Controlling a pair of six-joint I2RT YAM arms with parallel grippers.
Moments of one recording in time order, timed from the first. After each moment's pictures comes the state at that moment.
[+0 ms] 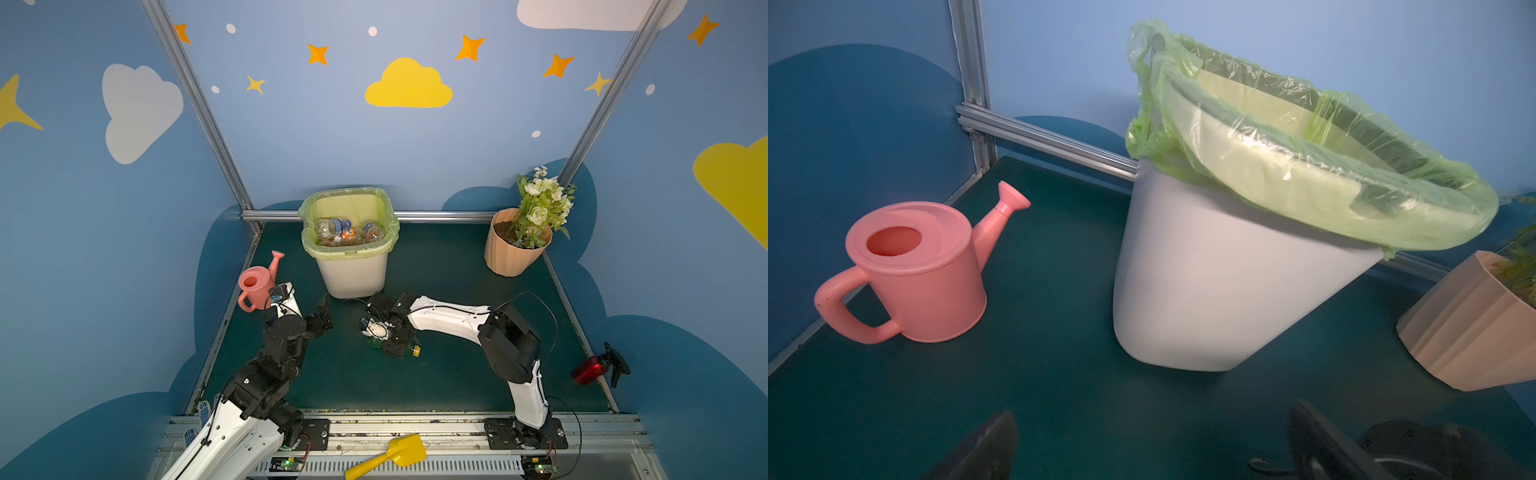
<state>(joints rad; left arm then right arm) -0.54 0.53 0.62 -0.45 -0.53 -0.52 1.04 2.04 1.49 -0.89 -0.01 -0.27</state>
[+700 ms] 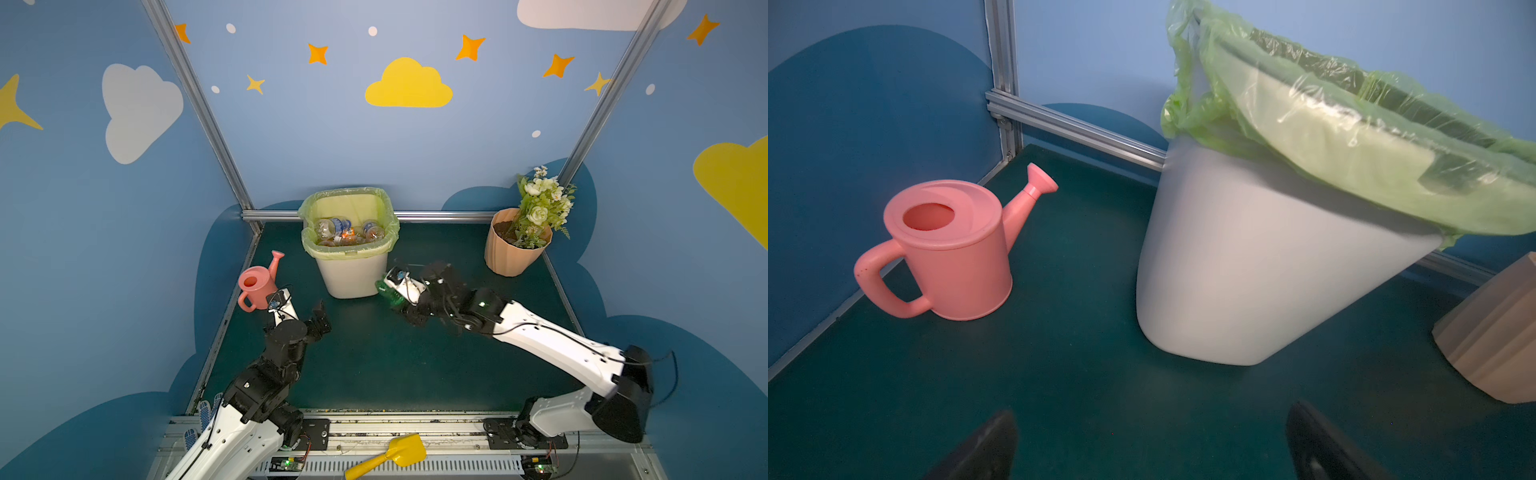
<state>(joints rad) -0.54 0.50 0.57 -0.49 -0.57 -0.54 0.93 1.34 1.22 -0.44 -0.03 -0.19</state>
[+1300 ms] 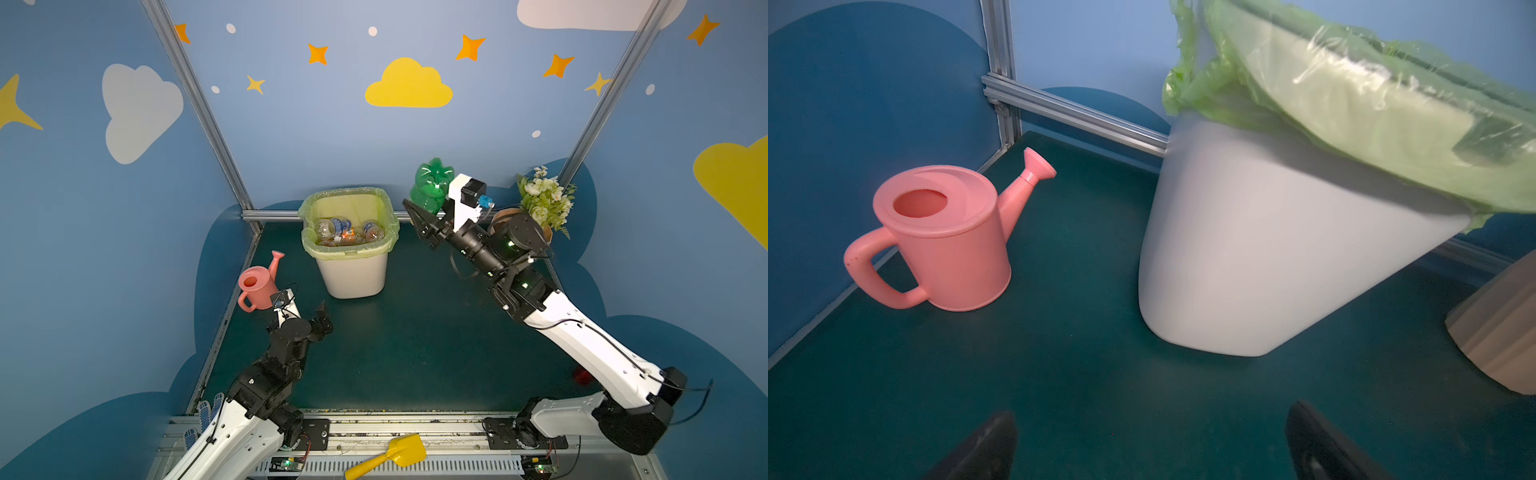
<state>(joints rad) -0.54 0.52 0.56 -0.48 -0.57 -0.56 0.80 1.39 1.52 0.27 -0.15 -0.08</state>
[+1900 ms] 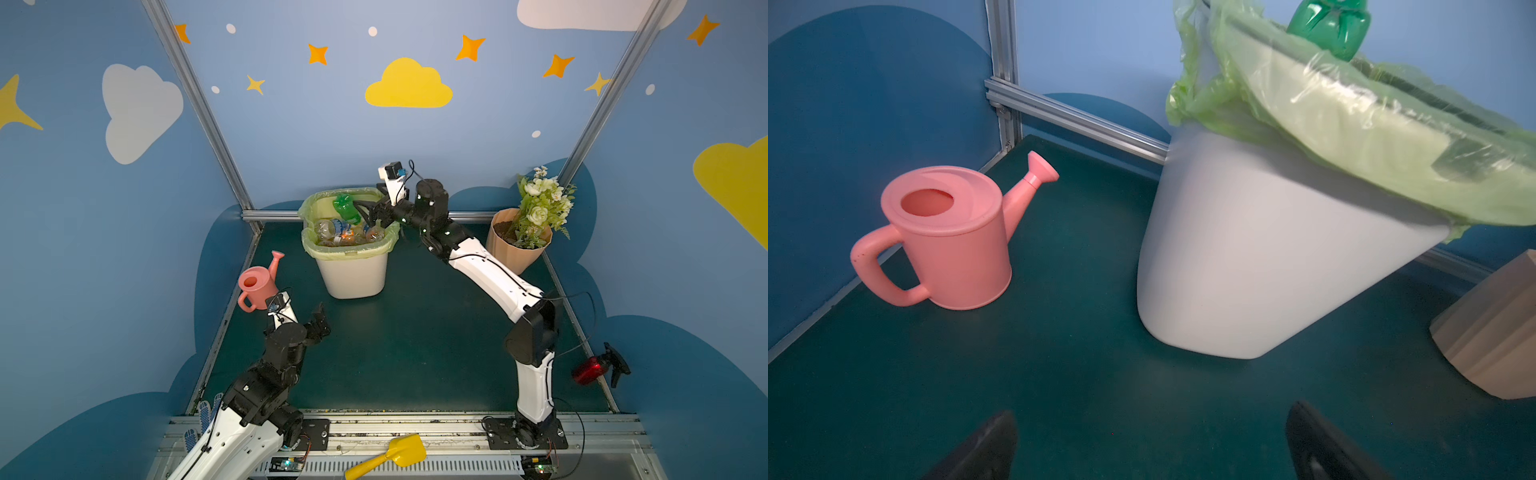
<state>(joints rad) -0.54 0.46 0.55 -0.50 -0.57 -0.56 0.71 1.95 2.03 -0.04 -0.29 0.06</state>
